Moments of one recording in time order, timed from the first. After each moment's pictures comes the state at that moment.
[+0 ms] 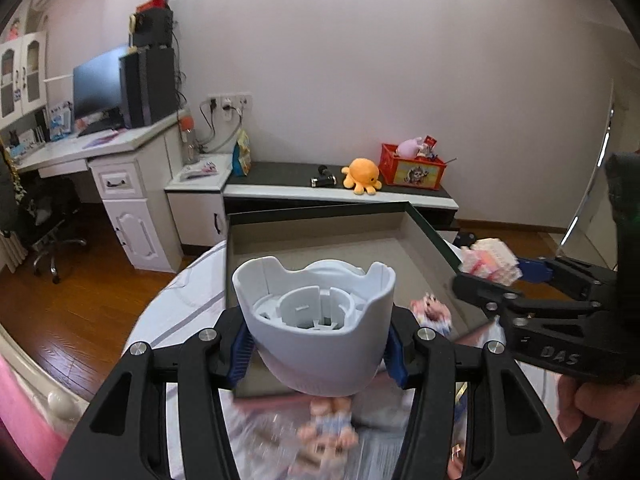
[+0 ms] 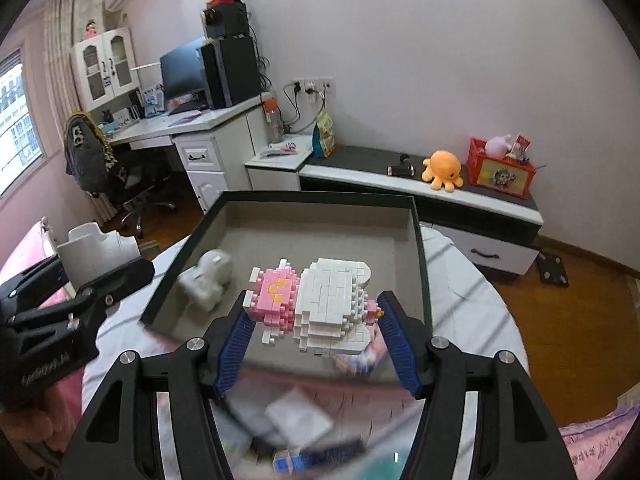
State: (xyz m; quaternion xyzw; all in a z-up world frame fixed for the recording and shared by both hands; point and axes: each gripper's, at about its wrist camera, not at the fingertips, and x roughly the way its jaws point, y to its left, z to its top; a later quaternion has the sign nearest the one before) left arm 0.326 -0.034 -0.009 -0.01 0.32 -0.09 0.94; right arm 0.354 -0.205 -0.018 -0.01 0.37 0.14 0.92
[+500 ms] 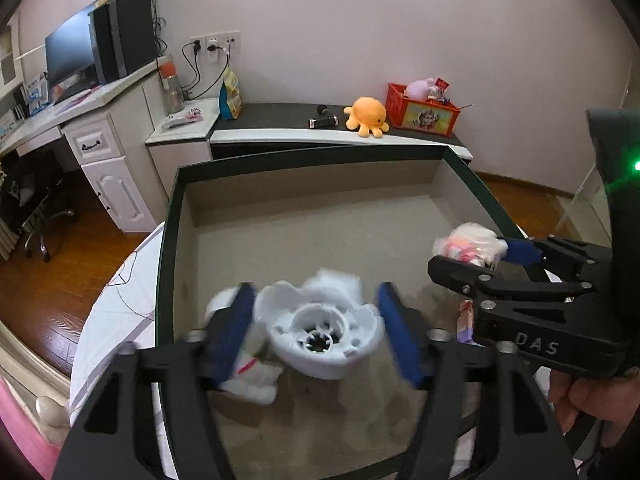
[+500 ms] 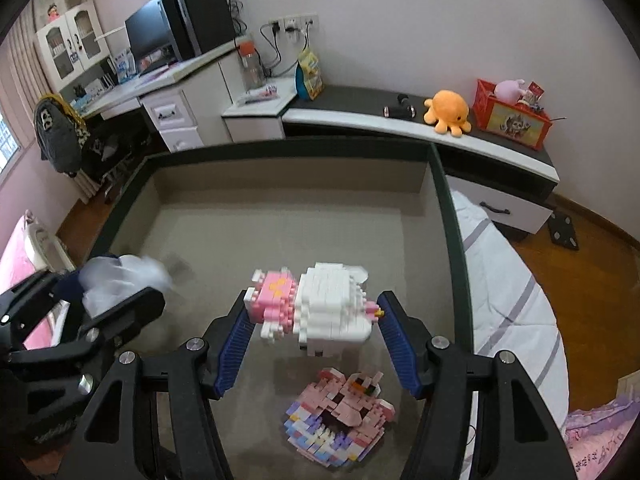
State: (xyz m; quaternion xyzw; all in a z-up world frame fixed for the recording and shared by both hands) left arm 0.416 -0.051 -0.078 0.00 0.41 -0.09 0.91; right arm 0.444 -0.209 -0.093 0.00 0.47 0.13 0.88
